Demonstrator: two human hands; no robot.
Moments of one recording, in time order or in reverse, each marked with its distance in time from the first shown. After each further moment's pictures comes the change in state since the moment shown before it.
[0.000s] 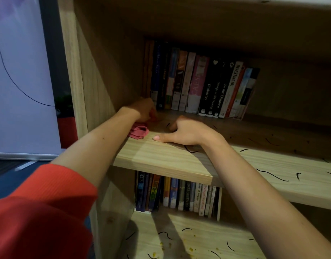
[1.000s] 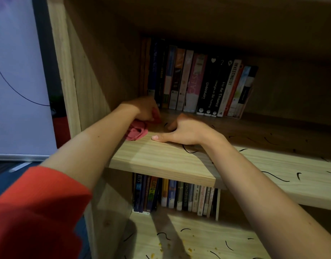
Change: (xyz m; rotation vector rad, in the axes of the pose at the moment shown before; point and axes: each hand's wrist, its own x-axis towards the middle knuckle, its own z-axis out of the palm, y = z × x) left_hand 0.004 0.009 -0.007 0.008 -0.104 0.026; right_hand 0.007 0.010 0.003 0.035 0.042 0.030
